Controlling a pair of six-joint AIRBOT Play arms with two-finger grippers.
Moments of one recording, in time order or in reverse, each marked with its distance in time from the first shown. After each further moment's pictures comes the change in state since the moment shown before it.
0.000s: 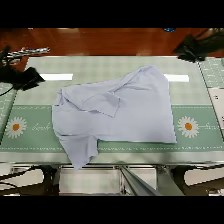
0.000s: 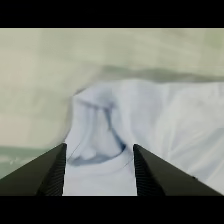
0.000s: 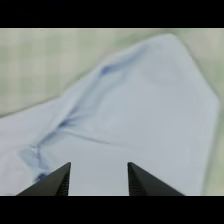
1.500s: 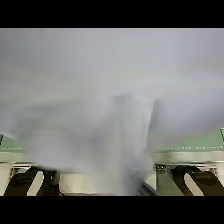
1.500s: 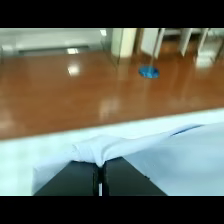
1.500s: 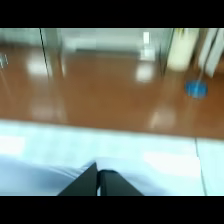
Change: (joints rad) left arm -0.209 0.826 0.469 0.035 -0.246 -0.071; right arm 0.231 0.981 0.153 -0.465 0.200 0.051
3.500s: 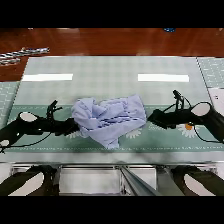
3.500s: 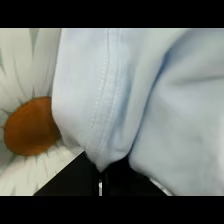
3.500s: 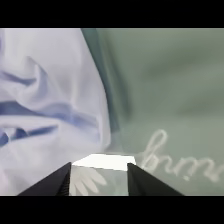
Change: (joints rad) left arm -0.129 -0.570 -1.308 -0.391 0.494 0.231; right arm 0.056 -0.426 -1.418 0.570 -0.683 -0.008
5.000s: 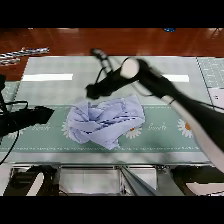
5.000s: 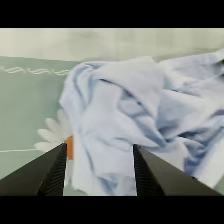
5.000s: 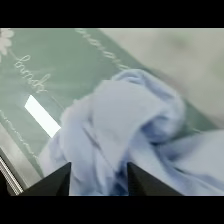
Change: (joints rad) left arm -0.017 0.673 0.237 0.510 -0.171 -0.334; right arm 0.582 -0.528 1.040 -0.086 0.117 -0.014
